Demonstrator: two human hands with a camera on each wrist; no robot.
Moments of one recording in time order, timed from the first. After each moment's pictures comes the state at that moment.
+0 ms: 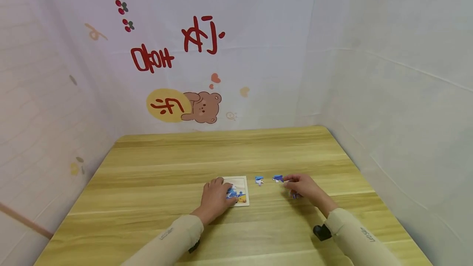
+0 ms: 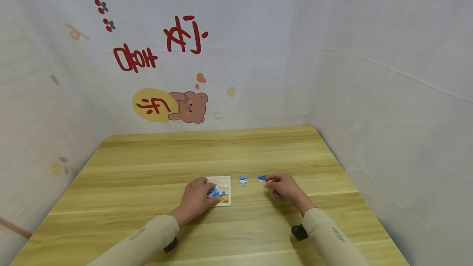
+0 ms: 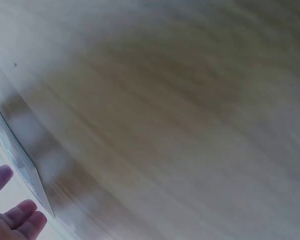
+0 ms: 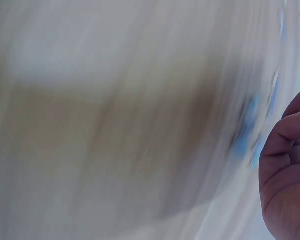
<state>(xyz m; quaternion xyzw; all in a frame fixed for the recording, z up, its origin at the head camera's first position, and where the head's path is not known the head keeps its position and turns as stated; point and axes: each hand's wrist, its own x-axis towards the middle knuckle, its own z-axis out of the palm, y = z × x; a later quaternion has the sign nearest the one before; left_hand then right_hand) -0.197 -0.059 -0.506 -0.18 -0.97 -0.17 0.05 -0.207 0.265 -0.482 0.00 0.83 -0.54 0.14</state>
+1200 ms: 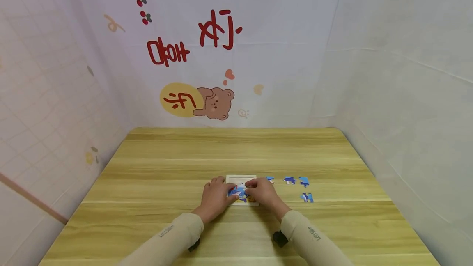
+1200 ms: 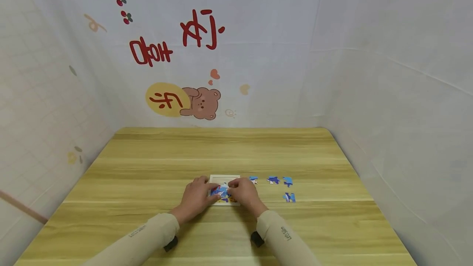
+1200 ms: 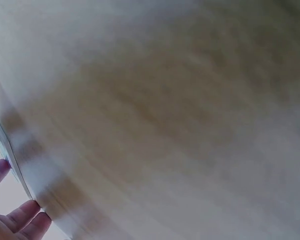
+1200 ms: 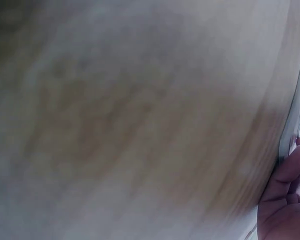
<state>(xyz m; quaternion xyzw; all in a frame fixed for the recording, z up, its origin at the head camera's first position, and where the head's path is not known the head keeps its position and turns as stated) -0.201 -0.089 -0.512 -0.16 -0.97 -0.17 0.03 -0.218 0.098 -0.504 -0.05 0.89 -0.44 0.09</state>
